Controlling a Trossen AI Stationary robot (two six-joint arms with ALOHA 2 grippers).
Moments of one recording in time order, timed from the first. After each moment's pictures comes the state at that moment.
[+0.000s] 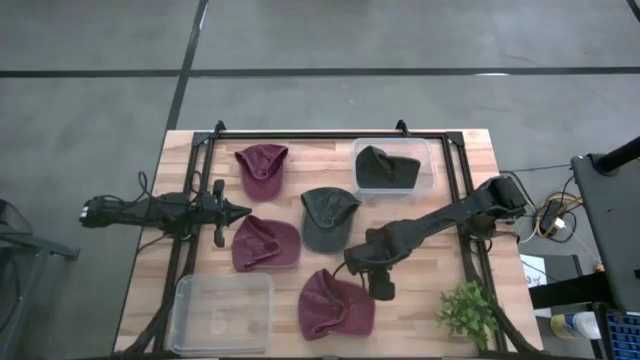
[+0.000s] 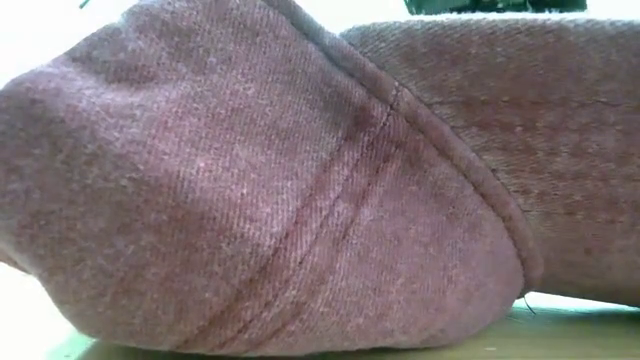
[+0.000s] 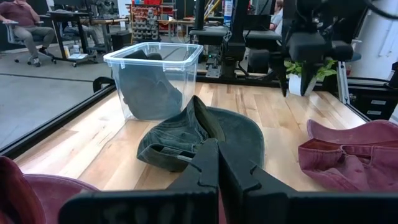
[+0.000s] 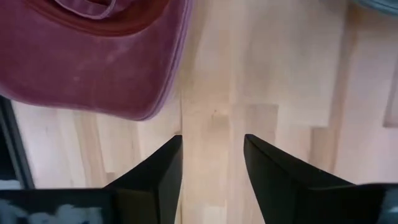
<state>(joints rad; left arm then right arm) -0.11 0.03 0.08 -0.19 -0.23 -0.06 0.34 1.81 1.38 -0.98 -0.13 0.39</state>
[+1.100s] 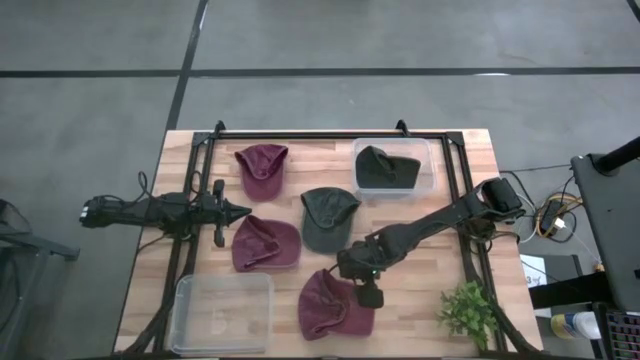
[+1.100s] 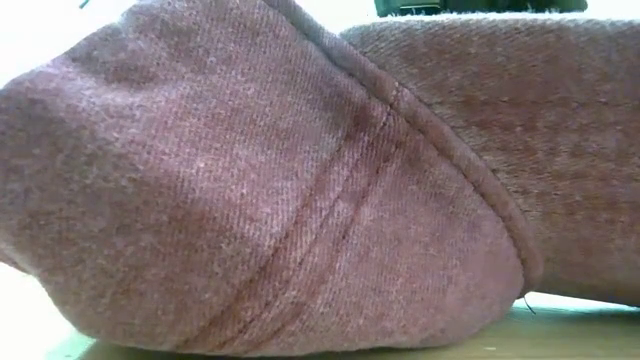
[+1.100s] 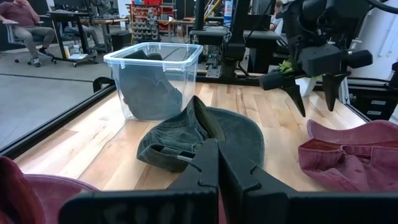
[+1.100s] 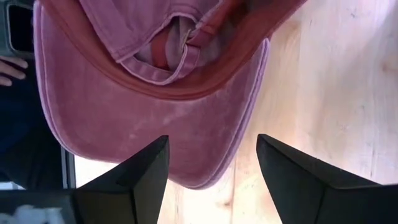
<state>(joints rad) -0.11 0.03 0.08 -0.19 -0.23 -0.06 0.33 1.83 1.29 -0.64 -0.26 0.44</state>
